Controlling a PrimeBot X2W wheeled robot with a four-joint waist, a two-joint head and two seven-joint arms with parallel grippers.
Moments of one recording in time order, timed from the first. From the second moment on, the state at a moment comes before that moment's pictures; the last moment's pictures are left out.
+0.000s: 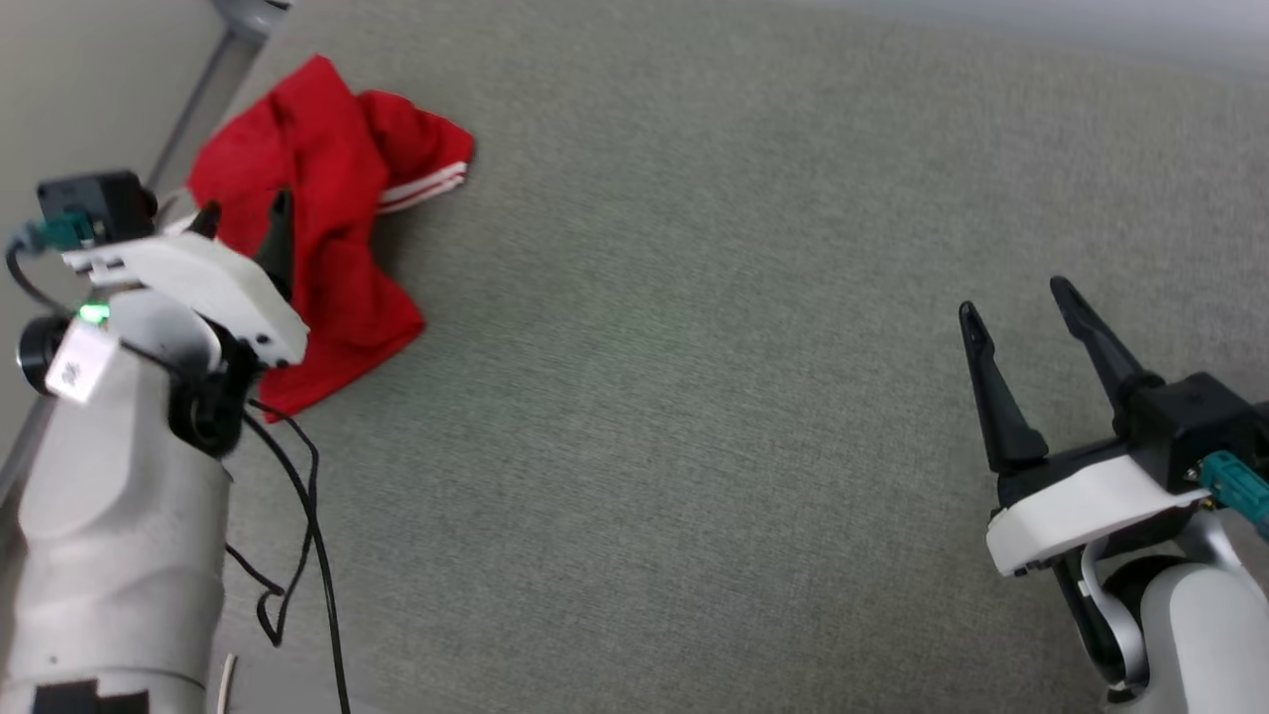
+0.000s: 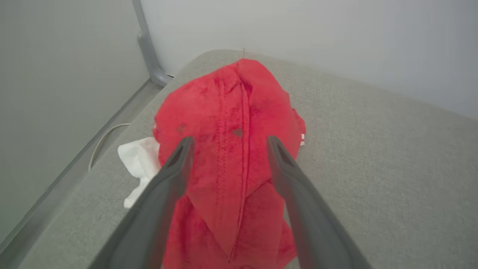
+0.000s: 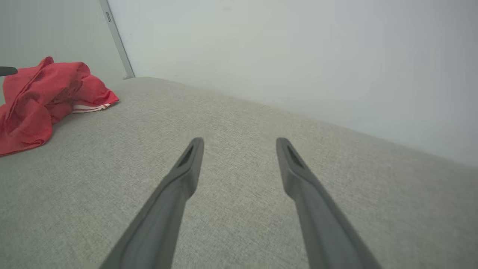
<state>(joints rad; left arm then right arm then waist) -0.76 0.27 0.02 0.74 -0.41 -0.13 0.05 -0.20 -0.11 0.05 -0.09 0.04 0.13 0.02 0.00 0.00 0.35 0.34</state>
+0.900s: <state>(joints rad) -0.93 0.46 -0.10 1.03 -0.57 -0.12 0.37 -0.28 -0.13 0.06 -0.10 0.04 0.13 0.02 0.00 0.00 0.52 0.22</state>
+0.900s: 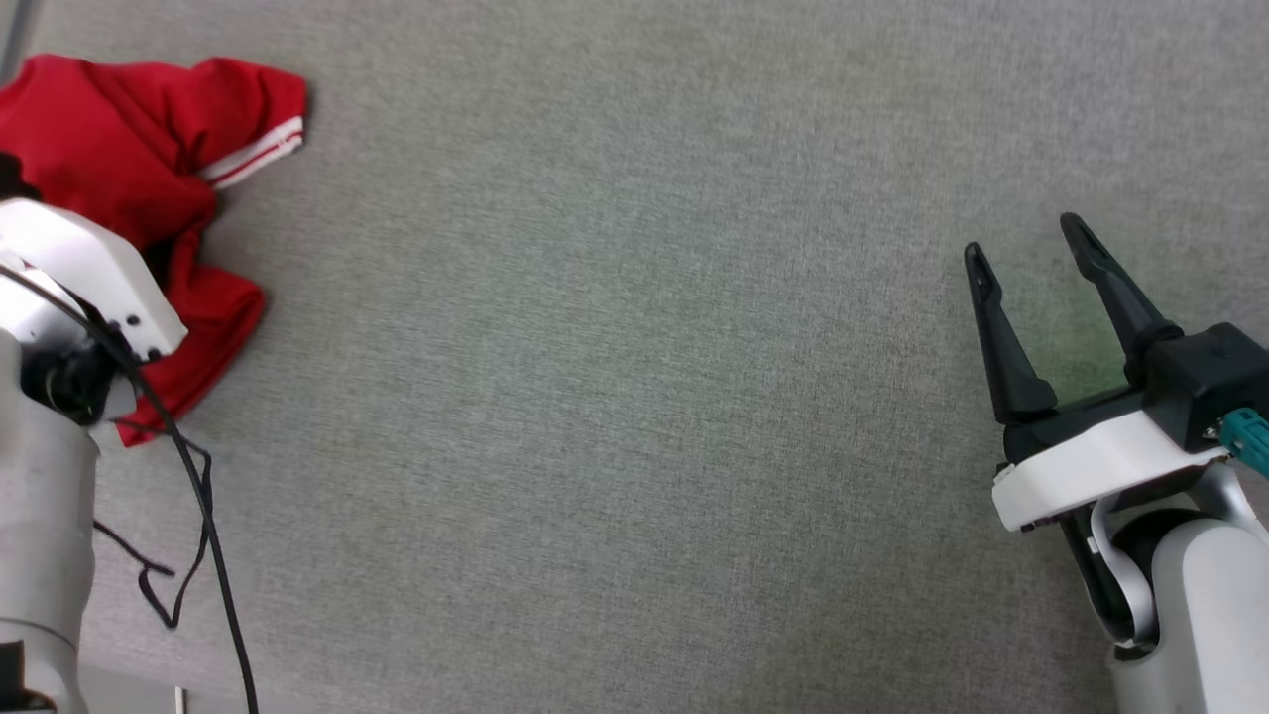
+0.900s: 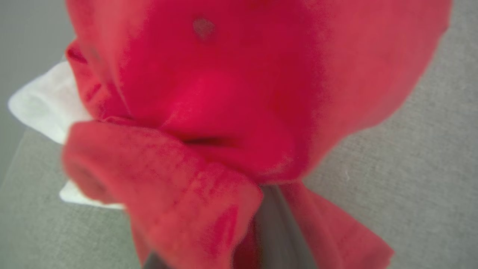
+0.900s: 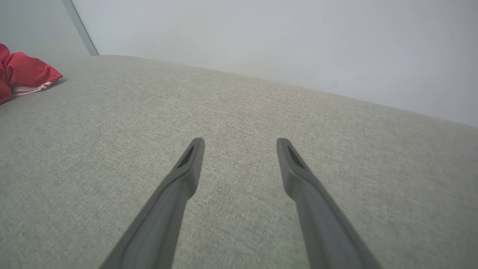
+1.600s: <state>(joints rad) -0.81 0.40 -0.08 0.93 -0.53 -0.03 -0.19 -0.15 -0.06 -0.01 -0.03 0.07 0.13 -0.05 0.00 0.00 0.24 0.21</state>
